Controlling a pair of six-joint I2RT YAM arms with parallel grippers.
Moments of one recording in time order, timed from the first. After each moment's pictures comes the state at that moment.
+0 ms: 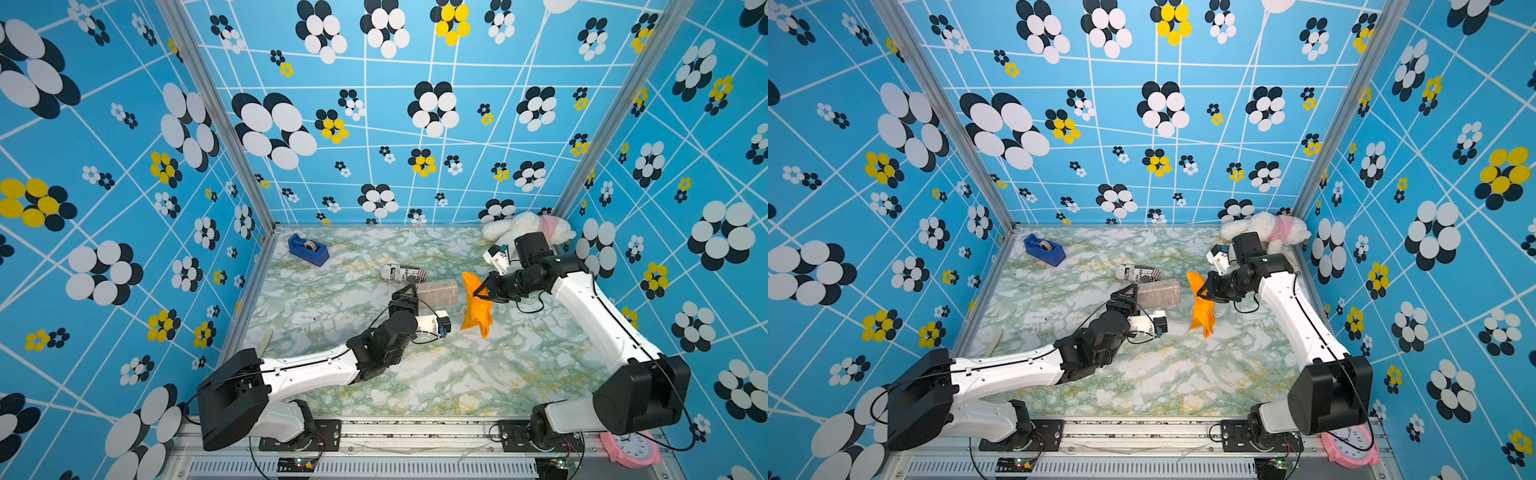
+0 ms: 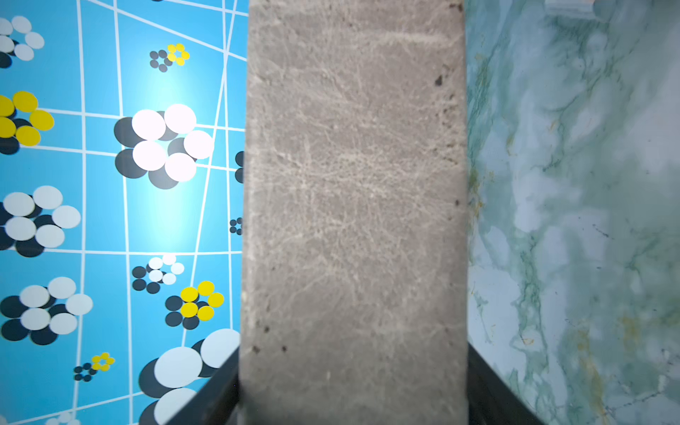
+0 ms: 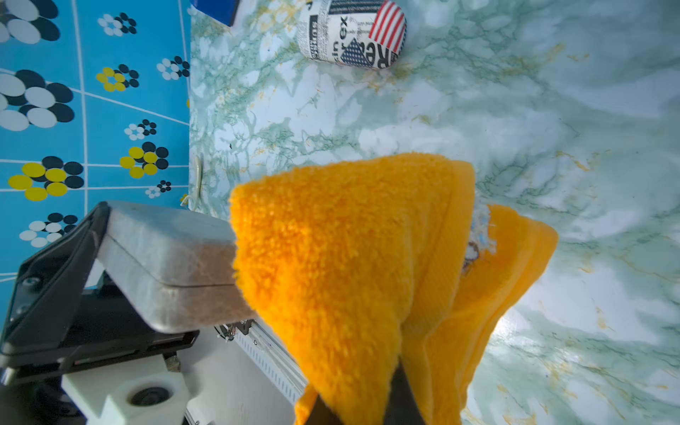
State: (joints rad) left arm -1.04 1.32 0.76 0.23 -0.64 1.09; right arm 0.18 1.39 1.29 -1.00 -0.58 0.17
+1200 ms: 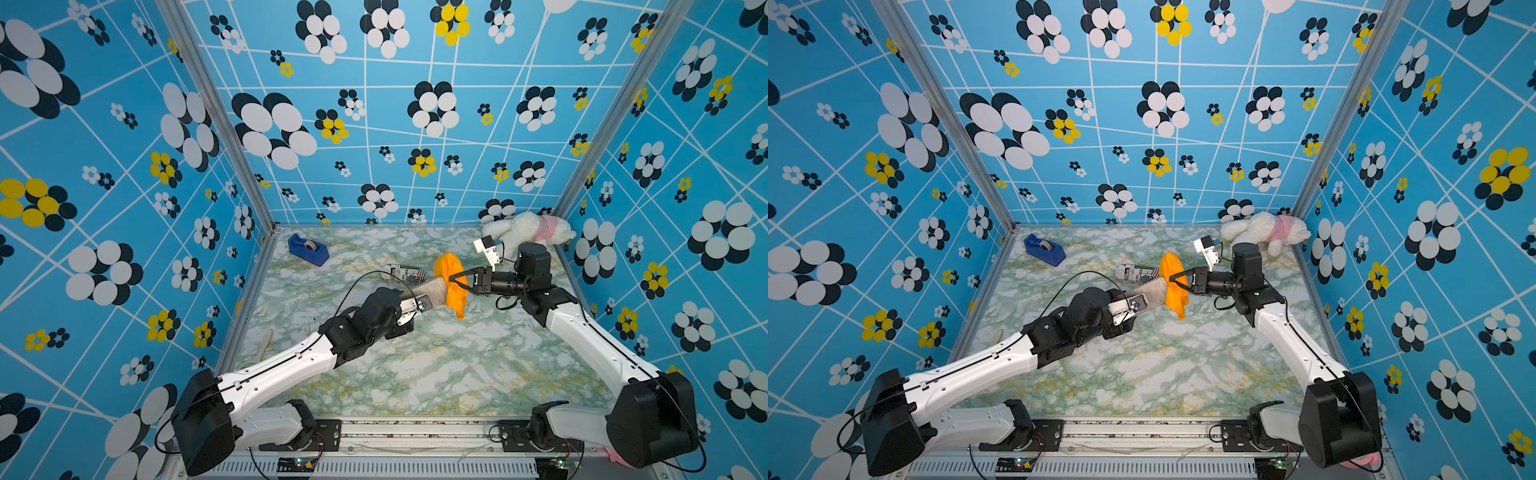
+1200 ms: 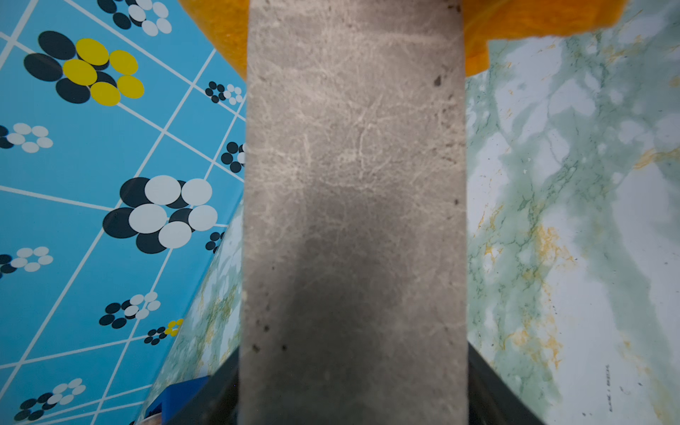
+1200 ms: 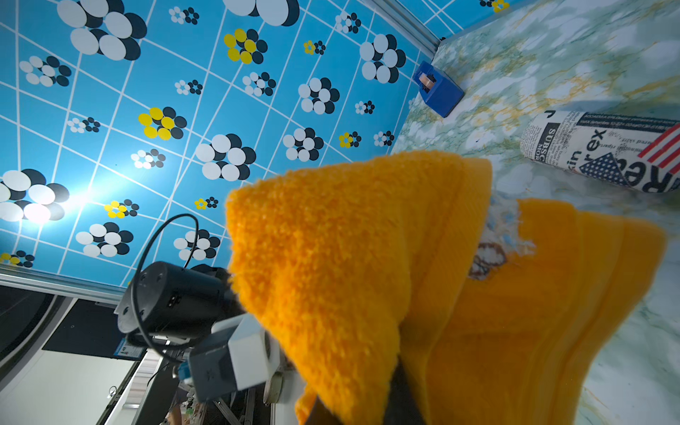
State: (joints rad) left arm -0.86 1.21 0.88 -0.23 -0.20 0.56; right arm 0.24 1.26 0.90 -0.05 -1.03 0.66
